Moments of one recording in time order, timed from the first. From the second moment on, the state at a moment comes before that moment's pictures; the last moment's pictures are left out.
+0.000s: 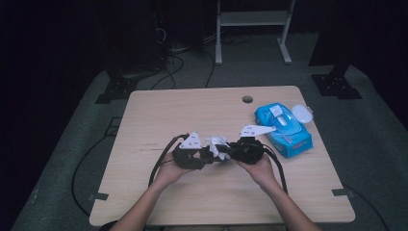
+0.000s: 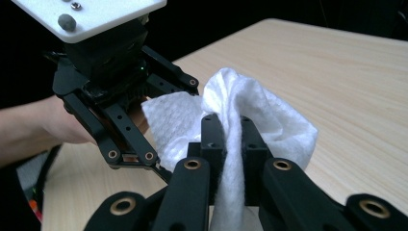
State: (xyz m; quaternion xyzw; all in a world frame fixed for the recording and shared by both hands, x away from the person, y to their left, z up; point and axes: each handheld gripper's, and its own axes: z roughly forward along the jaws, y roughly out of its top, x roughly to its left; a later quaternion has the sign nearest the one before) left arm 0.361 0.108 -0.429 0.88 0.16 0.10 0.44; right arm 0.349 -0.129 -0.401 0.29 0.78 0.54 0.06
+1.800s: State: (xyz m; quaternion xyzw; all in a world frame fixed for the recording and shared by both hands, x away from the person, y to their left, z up) left arm 0.359 0.108 -0.458 0.90 0.16 0.09 0.40; right arm 0.358 -0.125 -0.427 0.32 0.82 0.46 0.12
